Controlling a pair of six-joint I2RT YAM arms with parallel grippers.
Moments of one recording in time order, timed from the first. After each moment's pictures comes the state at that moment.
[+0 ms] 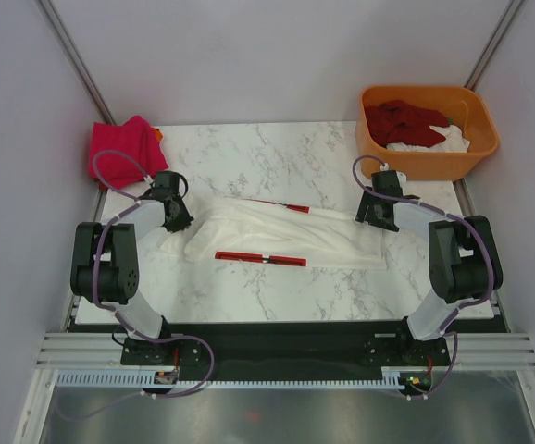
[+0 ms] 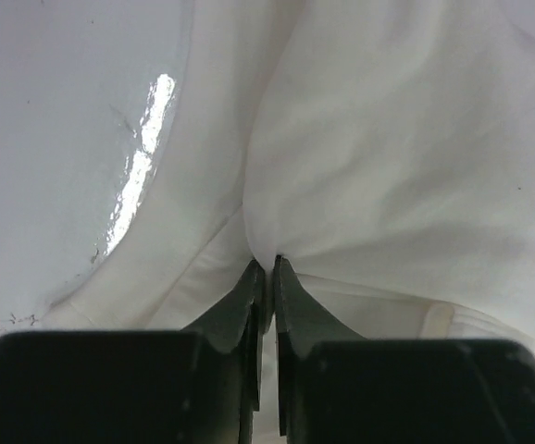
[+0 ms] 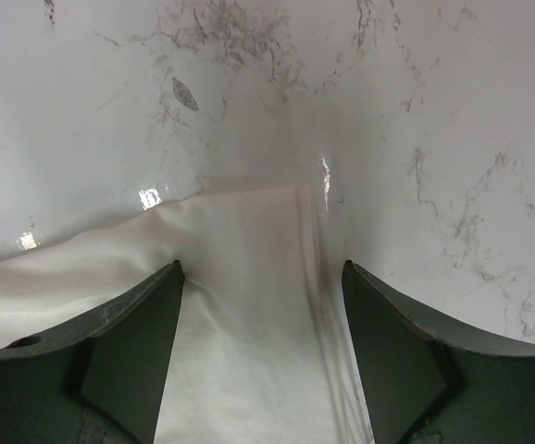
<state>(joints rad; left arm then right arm) -0.06 1.68 0.95 -0.33 -0.13 -0.47 0.13 1.70 0.92 -0.23 0.23 0.41</state>
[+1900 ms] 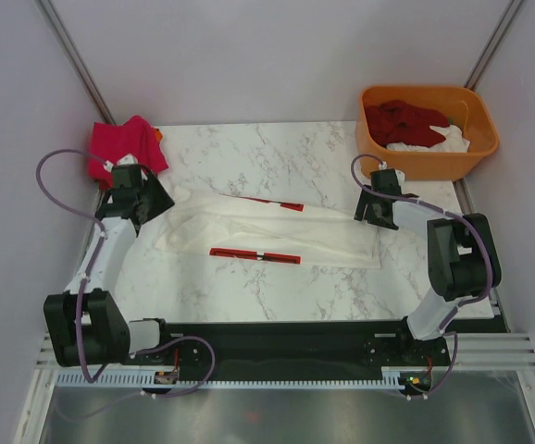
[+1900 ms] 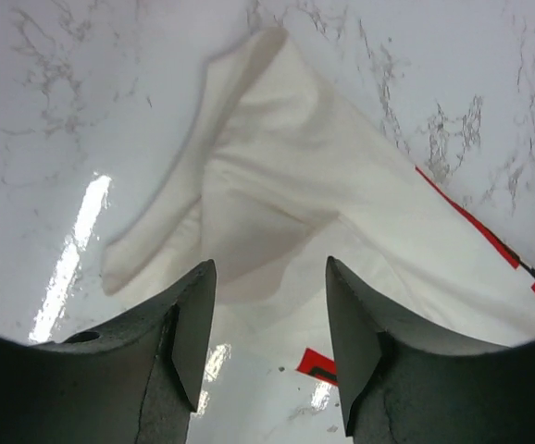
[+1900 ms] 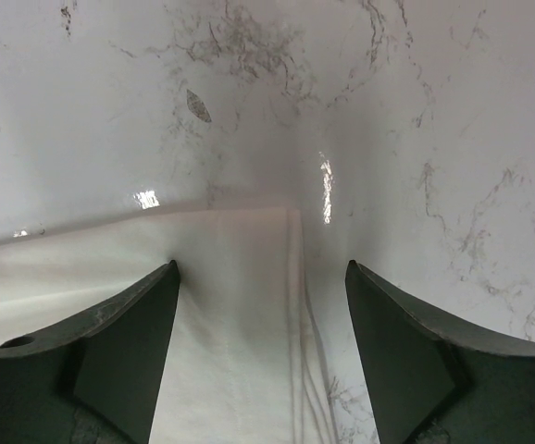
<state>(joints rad) 0.10 1.33 1.01 -0.44 -0.03 -0.45 0.14 1.71 0.94 -0.22 0.23 0.40</state>
